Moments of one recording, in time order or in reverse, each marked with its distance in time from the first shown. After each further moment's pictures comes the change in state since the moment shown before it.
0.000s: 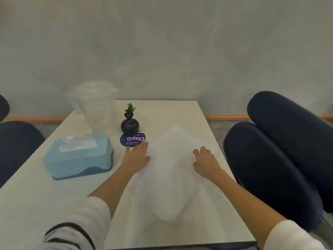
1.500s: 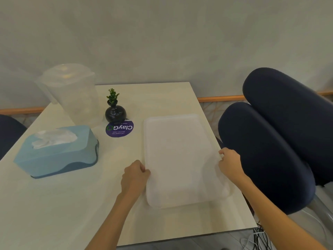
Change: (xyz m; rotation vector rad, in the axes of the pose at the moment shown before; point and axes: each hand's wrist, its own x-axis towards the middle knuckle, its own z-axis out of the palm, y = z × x) left_hand -0.062 0.064 0.036 -0.792 0.028 -0.450; right_hand -0.031 0.091 0.013 0.423 0.059 0.466
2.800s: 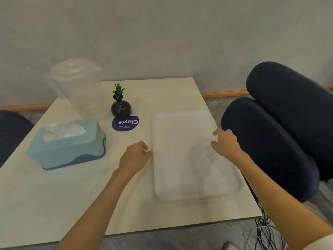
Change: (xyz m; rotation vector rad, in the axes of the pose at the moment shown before) left_hand 0.016 0.015 -0.047 0.100 -0.087 0.159; right_hand -0.001 -0.053 -0.015 -0.151 -0.068 -0.071
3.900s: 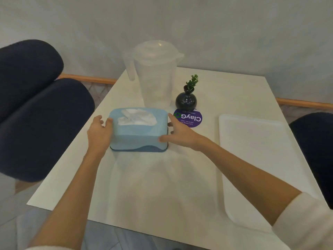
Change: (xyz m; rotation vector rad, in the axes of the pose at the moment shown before) left_hand 0.024 -0.190 -0.186 -0.407 0.576 -0.389; right_hand -0.034 -0.307 0.108 0.420 -0.672 -0.588
